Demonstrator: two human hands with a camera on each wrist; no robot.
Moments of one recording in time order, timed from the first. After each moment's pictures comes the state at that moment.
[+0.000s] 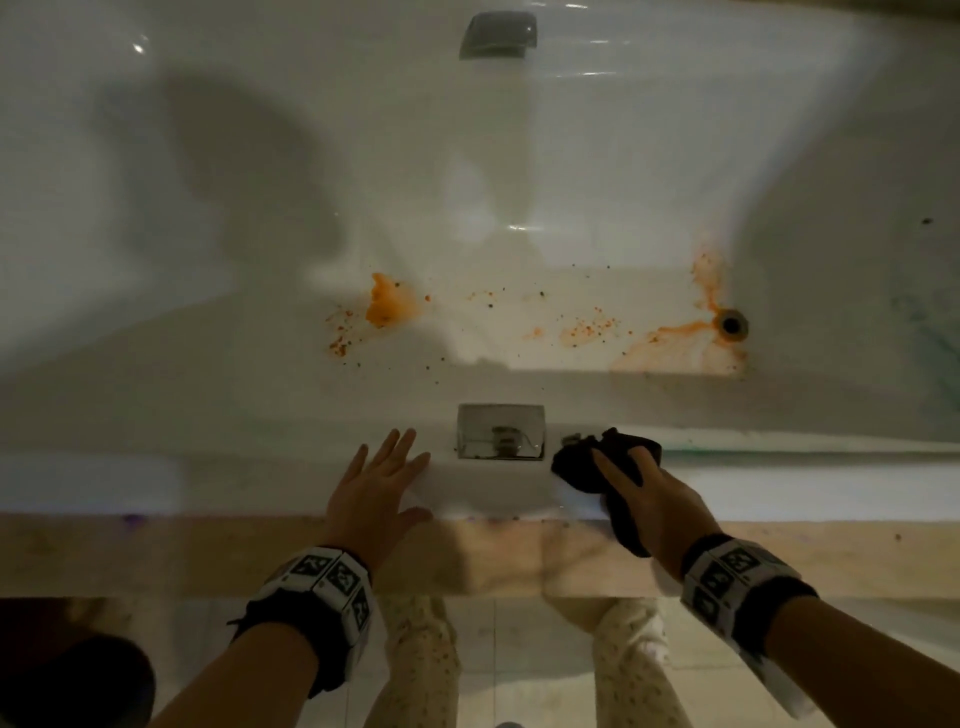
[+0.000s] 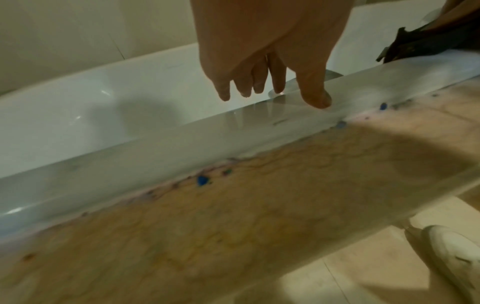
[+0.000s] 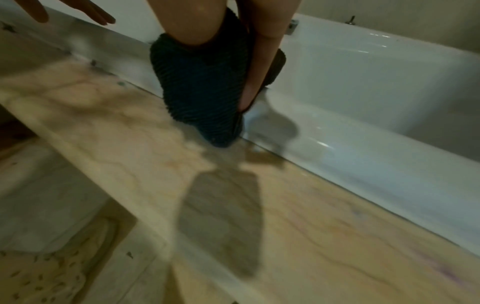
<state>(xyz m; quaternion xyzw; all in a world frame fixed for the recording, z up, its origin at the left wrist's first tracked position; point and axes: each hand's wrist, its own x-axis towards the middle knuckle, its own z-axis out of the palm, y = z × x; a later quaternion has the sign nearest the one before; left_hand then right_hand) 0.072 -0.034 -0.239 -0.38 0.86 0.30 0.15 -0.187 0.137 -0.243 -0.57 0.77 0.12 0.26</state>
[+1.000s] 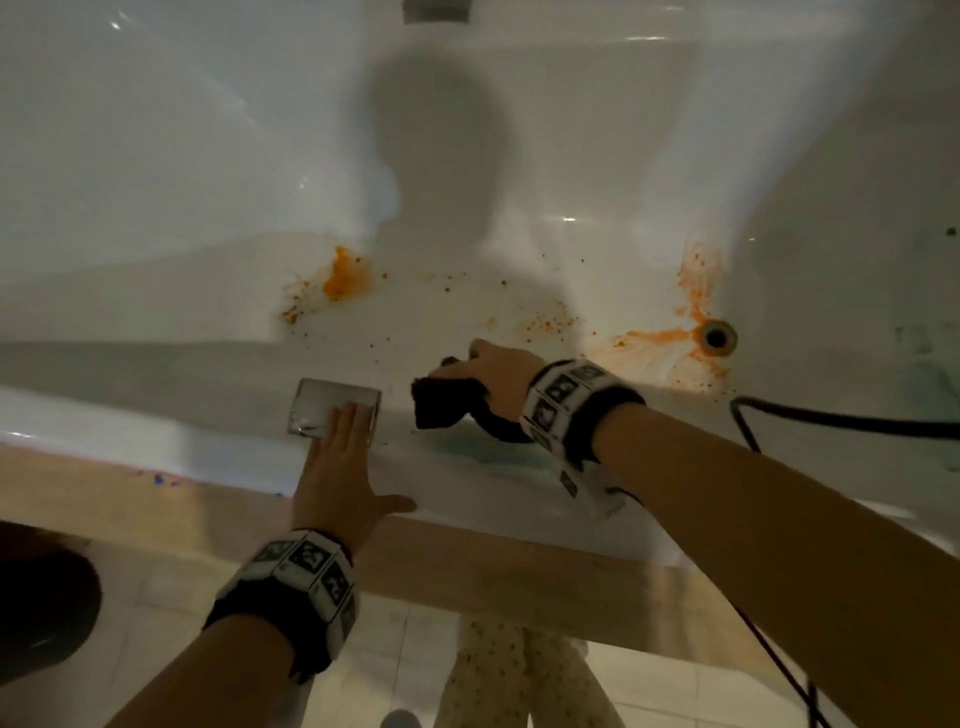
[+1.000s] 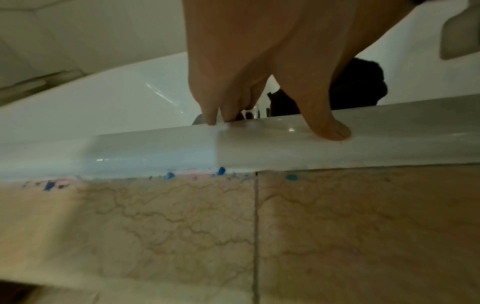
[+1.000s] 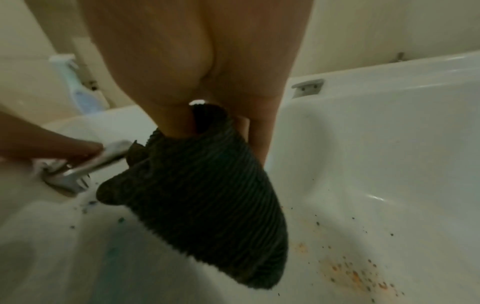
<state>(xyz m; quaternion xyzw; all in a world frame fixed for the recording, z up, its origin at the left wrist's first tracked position) -0.103 0.067 -0.234 -0.60 0.73 0.29 0.15 -0.317 0.027 -0.239 -0.69 0.57 0.11 0.44</state>
